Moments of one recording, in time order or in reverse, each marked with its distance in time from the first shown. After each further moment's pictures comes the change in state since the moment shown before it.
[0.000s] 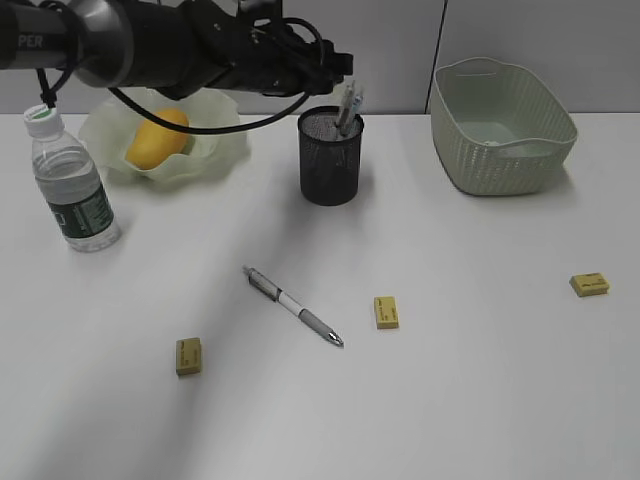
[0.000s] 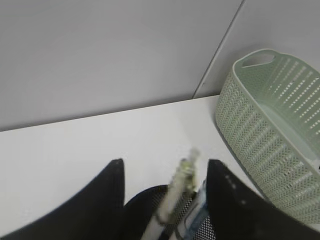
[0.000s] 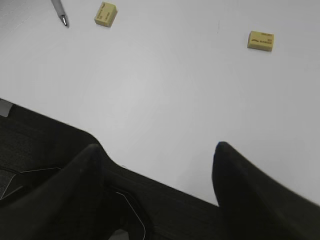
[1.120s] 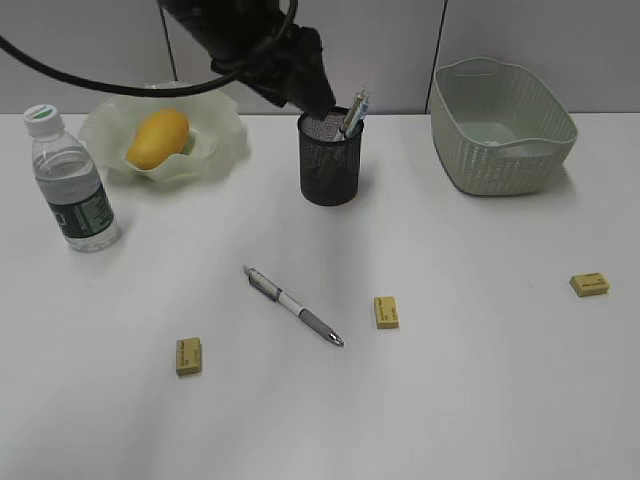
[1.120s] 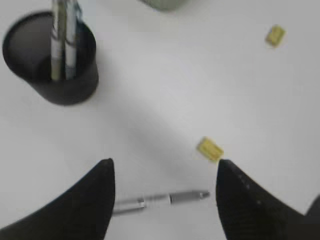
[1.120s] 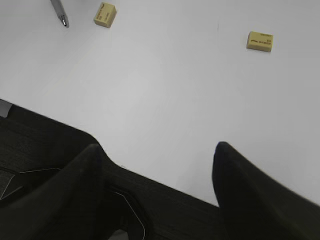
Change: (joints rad) left arm 0.000 -0.318 0.000 0.288 0.898 -0.007; right arm 0.000 0.000 0.000 -0.002 -0.001 0.001
